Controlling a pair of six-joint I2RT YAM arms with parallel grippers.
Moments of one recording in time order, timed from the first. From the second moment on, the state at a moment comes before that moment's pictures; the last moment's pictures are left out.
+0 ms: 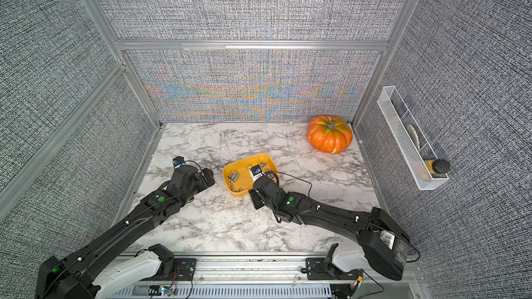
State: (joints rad) left arm -0.57 0.97 0.69 -0.42 -0.35 -0.82; right arm 0.92 1.35 0.85 -0.14 0.26 0.33
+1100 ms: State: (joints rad) left arm -0.44 0.91 0.38 0.07 -0.75 -0.39; right arm 0.71 1.42 0.95 -0.06 0.19 0.41
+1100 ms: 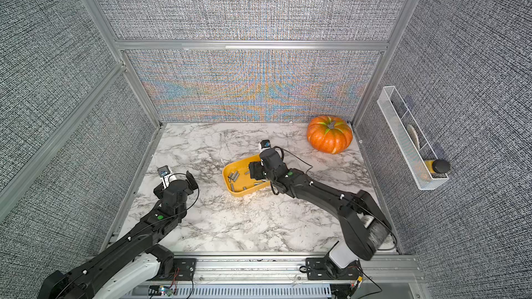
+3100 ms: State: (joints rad) left arm -0.02 1.53 0.27 1.08 -0.15 0.00; right arm 0.01 1.52 0.22 1.13 0.07 0.00
